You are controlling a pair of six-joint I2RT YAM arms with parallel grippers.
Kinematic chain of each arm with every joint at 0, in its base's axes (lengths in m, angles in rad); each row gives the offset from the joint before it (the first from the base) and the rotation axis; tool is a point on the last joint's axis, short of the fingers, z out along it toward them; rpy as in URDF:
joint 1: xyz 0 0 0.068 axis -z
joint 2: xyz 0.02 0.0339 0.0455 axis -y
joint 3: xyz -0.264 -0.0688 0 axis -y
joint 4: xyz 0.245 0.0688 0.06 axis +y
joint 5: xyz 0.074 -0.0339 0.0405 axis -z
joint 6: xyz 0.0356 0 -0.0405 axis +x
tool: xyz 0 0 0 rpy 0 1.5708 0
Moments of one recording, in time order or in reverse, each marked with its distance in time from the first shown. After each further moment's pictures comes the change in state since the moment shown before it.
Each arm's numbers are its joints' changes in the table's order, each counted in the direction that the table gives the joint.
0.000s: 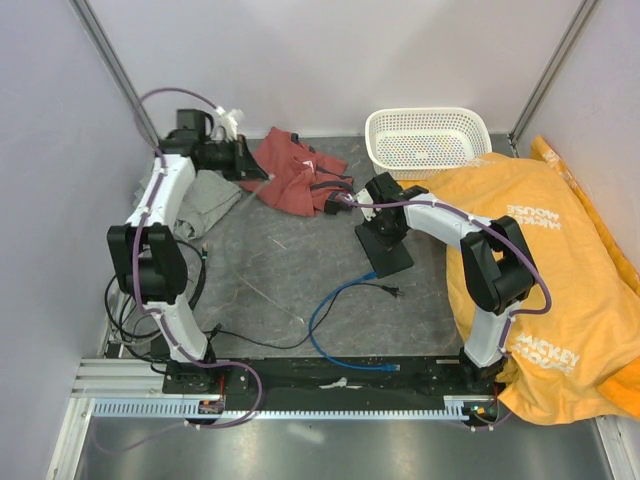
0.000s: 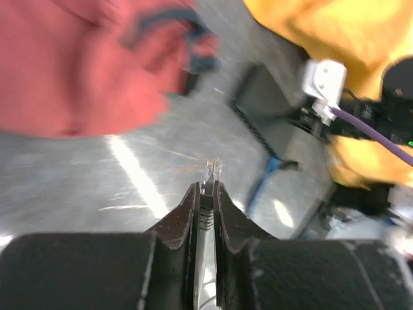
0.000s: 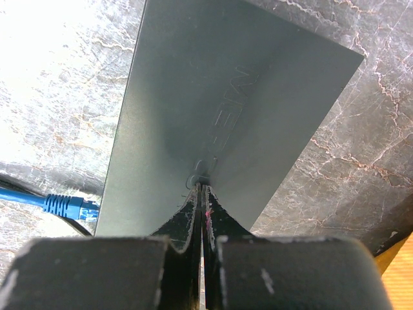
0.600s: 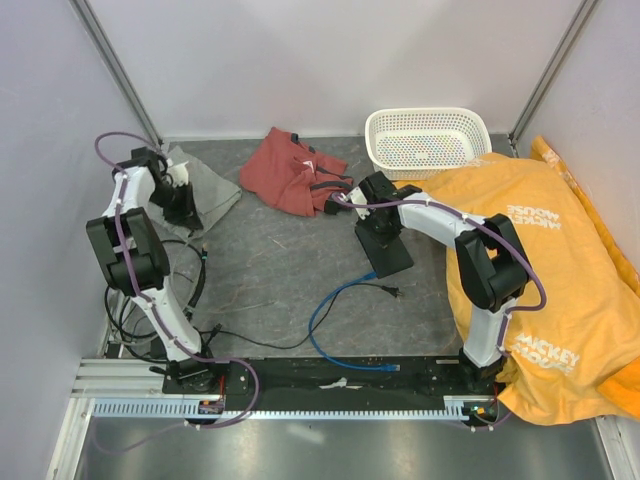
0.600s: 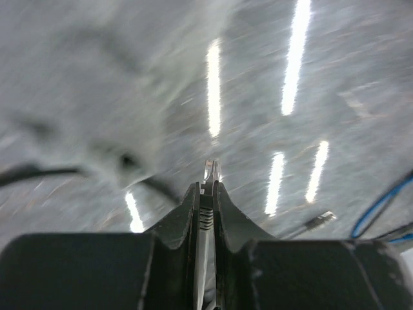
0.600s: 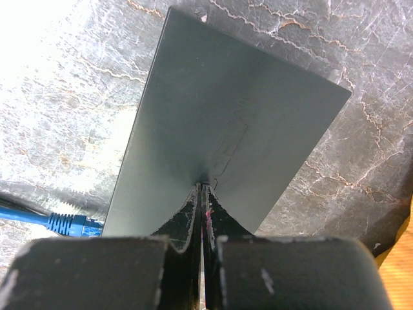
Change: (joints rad) left arm -0.334 -0.118 -0.019 0.335 -0.420 0.315; right arm -0.027 -0.034 0.041 -0.015 0.027 -0.016
